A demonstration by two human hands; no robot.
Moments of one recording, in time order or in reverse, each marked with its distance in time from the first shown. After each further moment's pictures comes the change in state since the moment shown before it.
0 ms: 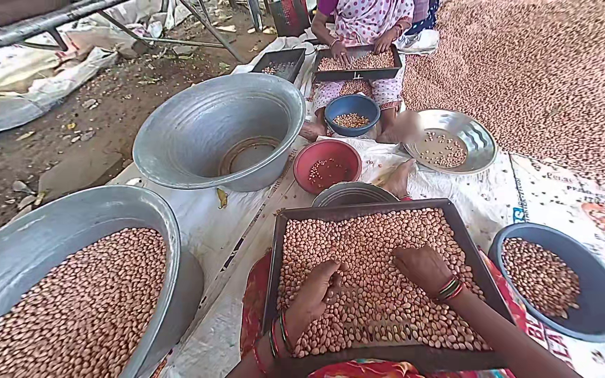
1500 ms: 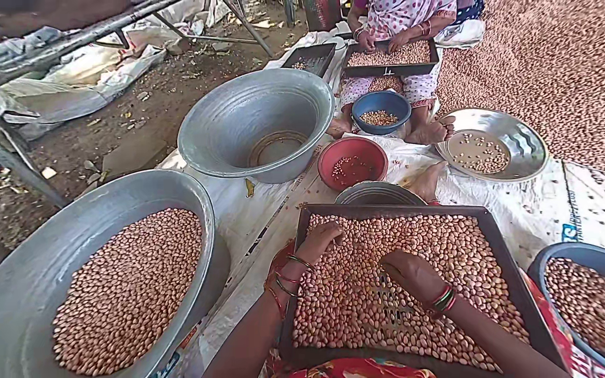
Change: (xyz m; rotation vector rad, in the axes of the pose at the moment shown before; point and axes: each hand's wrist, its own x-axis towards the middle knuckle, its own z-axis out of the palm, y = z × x) left_hand 0.034 0.060 -0.050 0.465 -0.038 0.416; right_hand 0.019 -0.039 0.018 0.342 0.190 -0.371
